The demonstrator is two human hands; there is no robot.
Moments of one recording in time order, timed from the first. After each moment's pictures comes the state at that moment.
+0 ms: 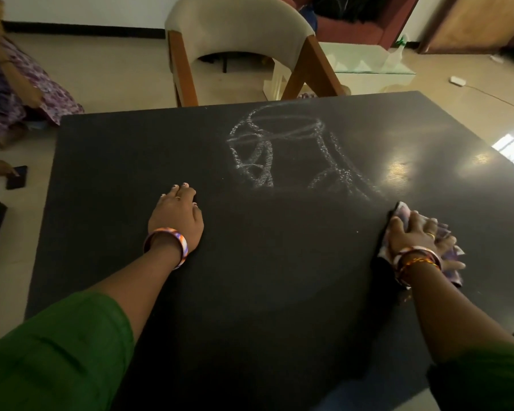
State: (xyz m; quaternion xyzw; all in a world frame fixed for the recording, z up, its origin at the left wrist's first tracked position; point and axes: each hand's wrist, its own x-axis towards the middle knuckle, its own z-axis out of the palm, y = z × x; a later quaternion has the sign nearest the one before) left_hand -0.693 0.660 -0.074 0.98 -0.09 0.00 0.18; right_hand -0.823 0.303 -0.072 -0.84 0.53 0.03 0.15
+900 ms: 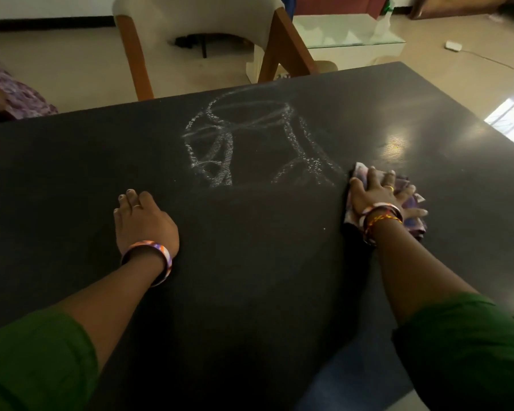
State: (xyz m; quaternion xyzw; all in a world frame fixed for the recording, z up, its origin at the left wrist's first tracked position) left_hand -0.693 0.606 -0.083 0.99 0.05 -0.01 0.11; right_hand -0.760 0.258 -0.075 -0.88 0.44 0.04 0.14
